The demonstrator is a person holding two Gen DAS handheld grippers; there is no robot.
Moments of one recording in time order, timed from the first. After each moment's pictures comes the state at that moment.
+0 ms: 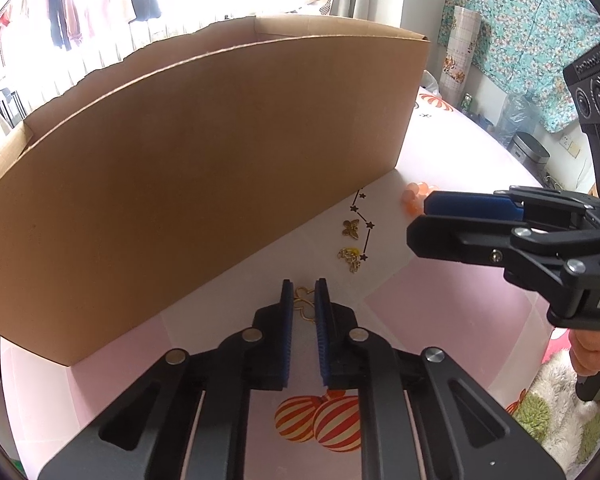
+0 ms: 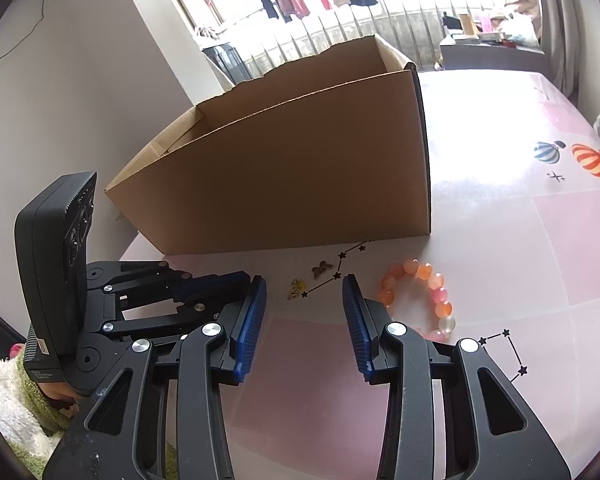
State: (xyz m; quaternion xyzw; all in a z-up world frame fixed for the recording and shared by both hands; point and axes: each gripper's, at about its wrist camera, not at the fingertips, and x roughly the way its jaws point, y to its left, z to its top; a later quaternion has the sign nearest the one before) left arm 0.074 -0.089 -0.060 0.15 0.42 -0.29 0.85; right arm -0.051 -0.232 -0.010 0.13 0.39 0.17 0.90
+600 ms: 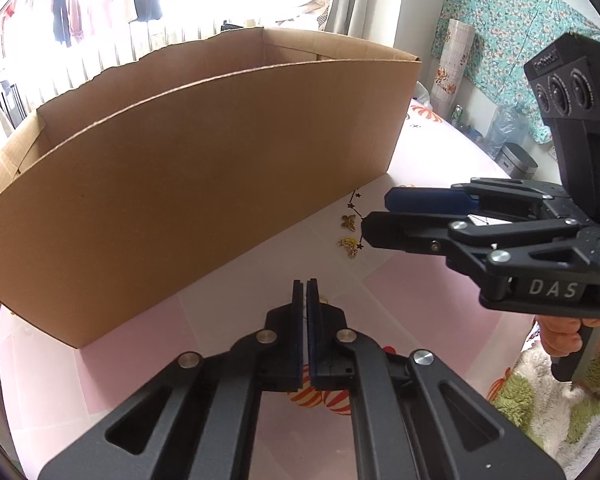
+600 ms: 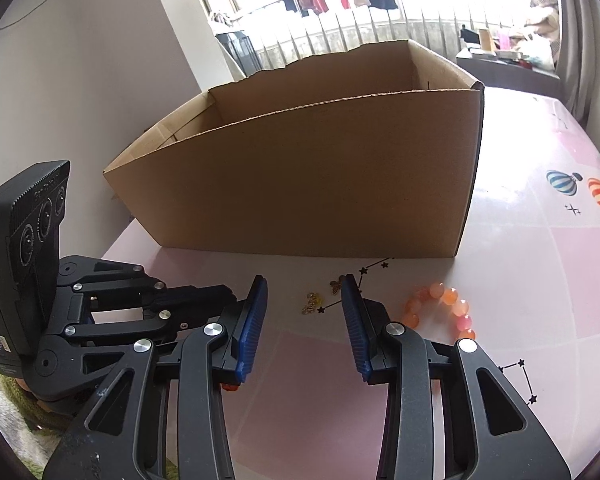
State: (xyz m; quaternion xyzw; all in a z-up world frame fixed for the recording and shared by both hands) left arm 0.069 -0.066 -0.052 0.12 0.42 -0.32 0.84; right arm -0.028 -0.198 -0.008 0.08 0.39 0.18 0.90
